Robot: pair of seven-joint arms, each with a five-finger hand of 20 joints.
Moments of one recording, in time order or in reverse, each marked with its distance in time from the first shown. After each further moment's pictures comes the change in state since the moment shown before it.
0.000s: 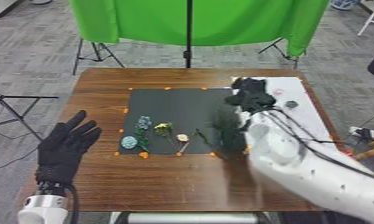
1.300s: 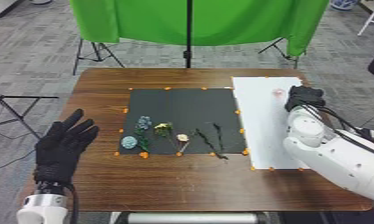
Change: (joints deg) left arm -0.5 -1.4 -0.5 0.0 0.4 0.4 -0.3; right arm 1.3 3.1 1.7 16.1 3.1 -13.7 5.3
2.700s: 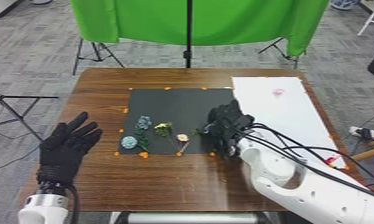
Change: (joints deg) left arm 0.2 -0.4 -0.4 -0.2 0.8 -0.2 -3.5; right arm -11.1 -3.1 1.0 -22.2 -8.6 3.6 -22.8
